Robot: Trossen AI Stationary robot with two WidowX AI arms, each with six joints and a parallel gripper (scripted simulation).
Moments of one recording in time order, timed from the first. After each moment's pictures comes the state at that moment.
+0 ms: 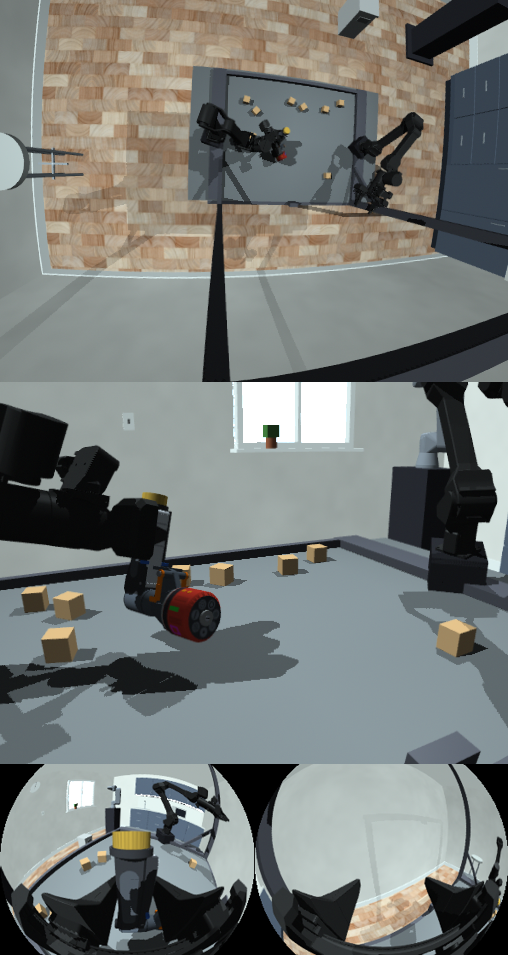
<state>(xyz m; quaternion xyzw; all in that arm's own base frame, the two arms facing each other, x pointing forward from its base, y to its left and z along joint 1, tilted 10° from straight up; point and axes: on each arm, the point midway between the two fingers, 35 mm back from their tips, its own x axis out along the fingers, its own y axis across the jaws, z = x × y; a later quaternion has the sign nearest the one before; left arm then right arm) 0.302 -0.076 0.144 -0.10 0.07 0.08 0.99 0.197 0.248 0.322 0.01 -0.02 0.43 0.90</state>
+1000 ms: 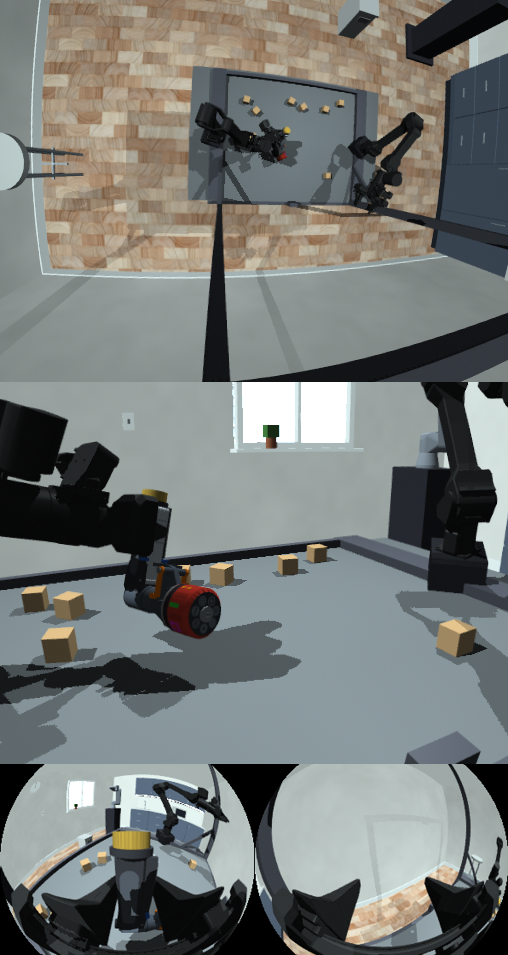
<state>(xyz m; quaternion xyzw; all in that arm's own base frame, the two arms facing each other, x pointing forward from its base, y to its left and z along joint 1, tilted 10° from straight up) 0.301 -0.076 0.148 -0.10 0.07 0.08 0.99 0.197 0.248 0.322 0.01 -0.02 0.43 0.90</state>
